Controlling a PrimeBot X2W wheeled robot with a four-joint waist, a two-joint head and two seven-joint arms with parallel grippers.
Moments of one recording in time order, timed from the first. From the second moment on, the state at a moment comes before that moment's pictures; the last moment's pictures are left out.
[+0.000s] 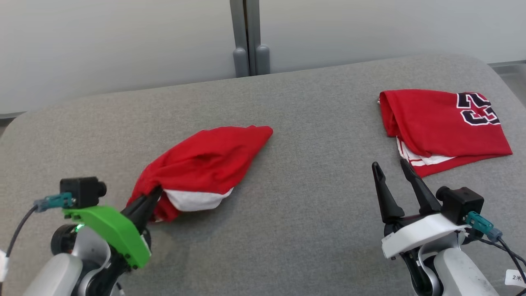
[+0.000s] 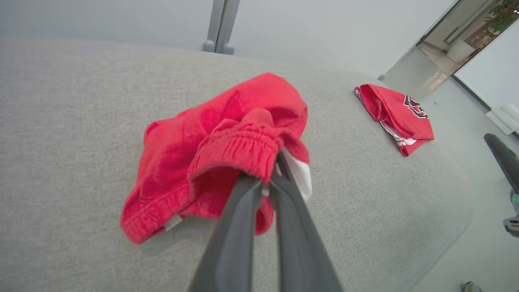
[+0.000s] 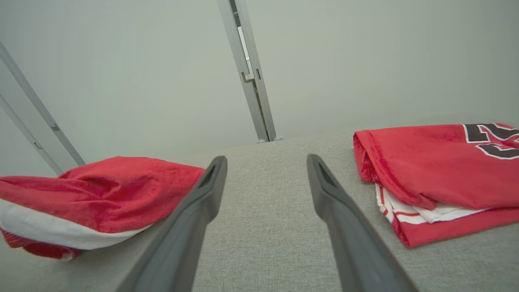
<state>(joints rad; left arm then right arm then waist) -0.25 0.47 -0.44 0.14 -0.97 -0.08 0.22 -0.15 -0.14 0.18 0.26 0.39 0.13 -0.26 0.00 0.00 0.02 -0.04</state>
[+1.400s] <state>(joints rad) -0.01 0.50 -0.28 0.13 -0.70 0.26 -0.25 -0.13 -0.17 0.18 0.27 0.39 0.13 -0.26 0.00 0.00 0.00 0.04</state>
